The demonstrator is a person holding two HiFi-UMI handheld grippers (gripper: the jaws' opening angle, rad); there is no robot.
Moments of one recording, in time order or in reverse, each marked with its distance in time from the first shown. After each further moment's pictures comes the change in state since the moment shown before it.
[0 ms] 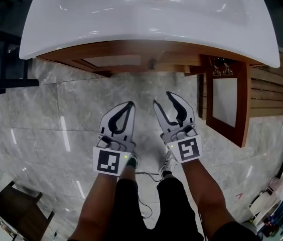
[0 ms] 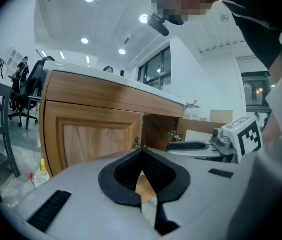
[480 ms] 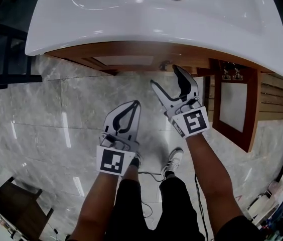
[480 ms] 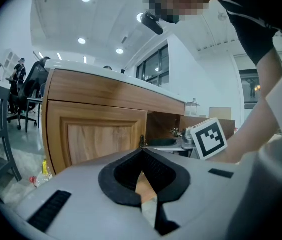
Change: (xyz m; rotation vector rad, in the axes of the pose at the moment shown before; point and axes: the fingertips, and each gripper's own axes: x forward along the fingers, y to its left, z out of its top) left arm 0.000 0.018 -0.006 0.019 0.016 -0.009; right arm 0.080 -0.020 -0.015 -0.016 0.020 0.113
